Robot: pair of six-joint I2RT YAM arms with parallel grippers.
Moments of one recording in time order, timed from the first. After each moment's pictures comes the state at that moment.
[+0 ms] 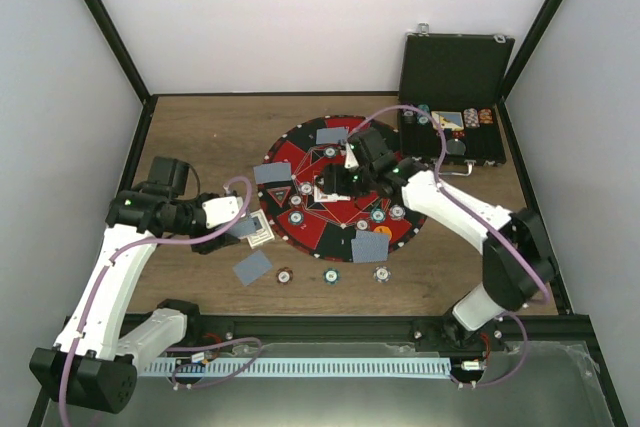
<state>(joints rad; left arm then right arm) -0.18 0.98 1.05 -1.24 0.48 1.05 0.62 1.59 1.16 -0.43 -0.22 0.59</state>
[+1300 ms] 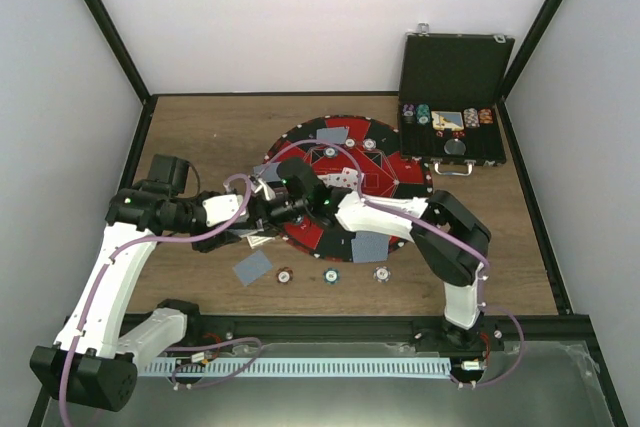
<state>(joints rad) -0.18 0.99 1.06 -1.24 0.50 1.05 0.98 1.87 1.26 0.22 -0.80 1.06</state>
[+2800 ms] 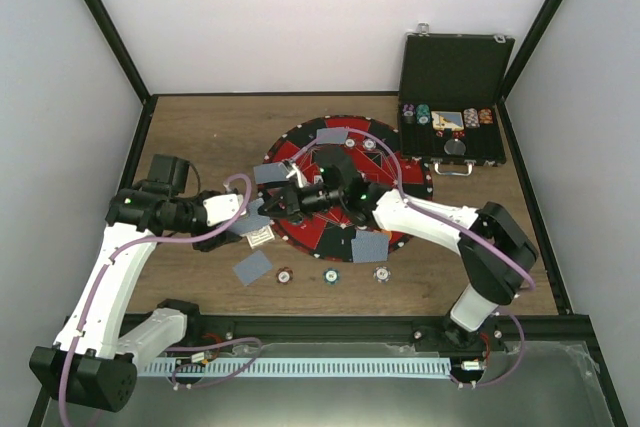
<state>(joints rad) -0.18 0.99 1.06 -1.23 0.50 1.05 0.86 1.64 1.10 0.19 -0.79 1.02</state>
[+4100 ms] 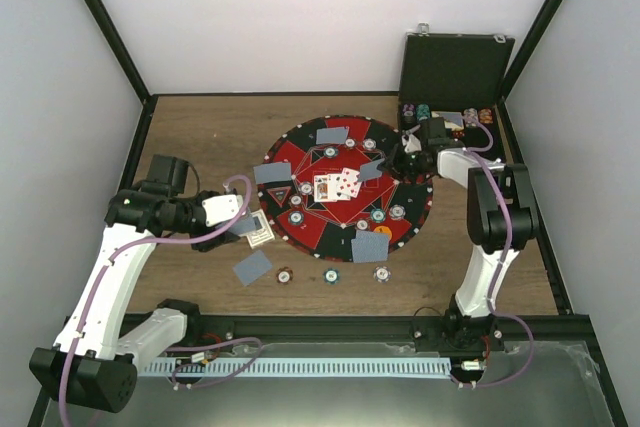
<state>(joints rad) -0.18 0.99 1.06 -1.23 0.48 1.05 0.11 1.88 1.16 -0.27 -0.64 0.58</state>
